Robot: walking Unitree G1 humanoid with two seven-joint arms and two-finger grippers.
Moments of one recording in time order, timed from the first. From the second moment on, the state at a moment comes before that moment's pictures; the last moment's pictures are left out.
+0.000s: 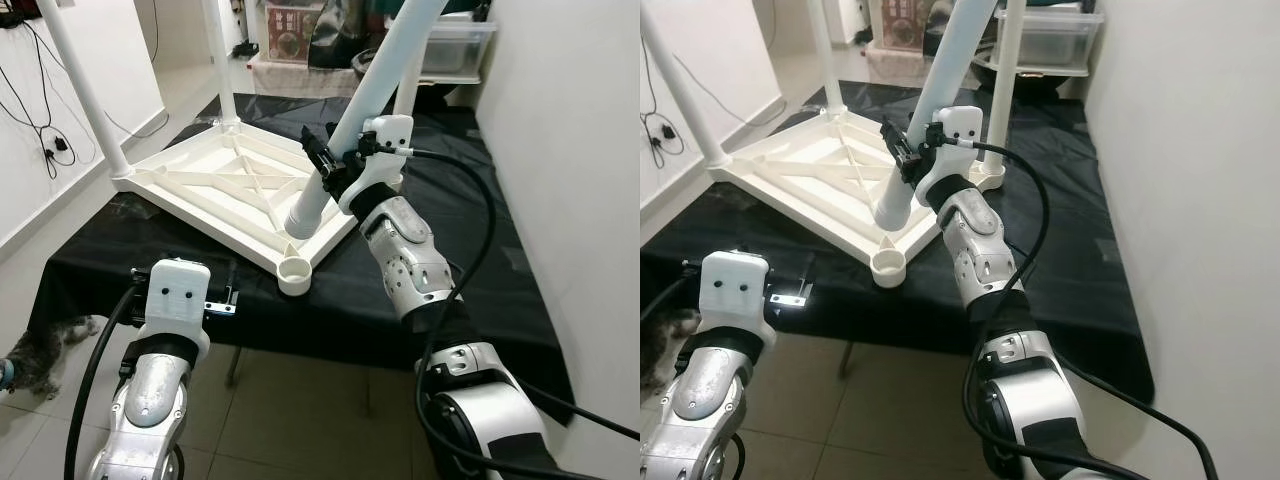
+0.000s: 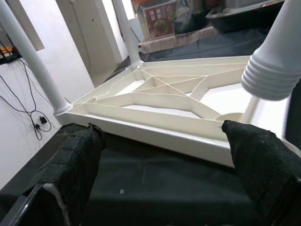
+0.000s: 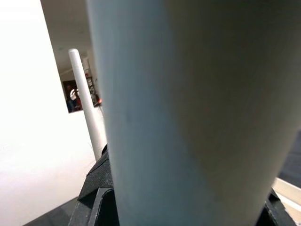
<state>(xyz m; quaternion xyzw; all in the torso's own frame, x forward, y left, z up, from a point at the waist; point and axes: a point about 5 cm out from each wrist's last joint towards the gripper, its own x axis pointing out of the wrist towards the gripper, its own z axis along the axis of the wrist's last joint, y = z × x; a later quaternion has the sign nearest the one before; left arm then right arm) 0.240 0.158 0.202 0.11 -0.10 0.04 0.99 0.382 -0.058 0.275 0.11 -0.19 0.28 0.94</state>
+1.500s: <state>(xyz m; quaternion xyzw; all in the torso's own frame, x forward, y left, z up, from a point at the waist) 0.192 0.145 0.173 0.01 -0.02 -0.05 1.00 0.372 -0.072 0.283 0.03 -0.07 0.72 0.69</state>
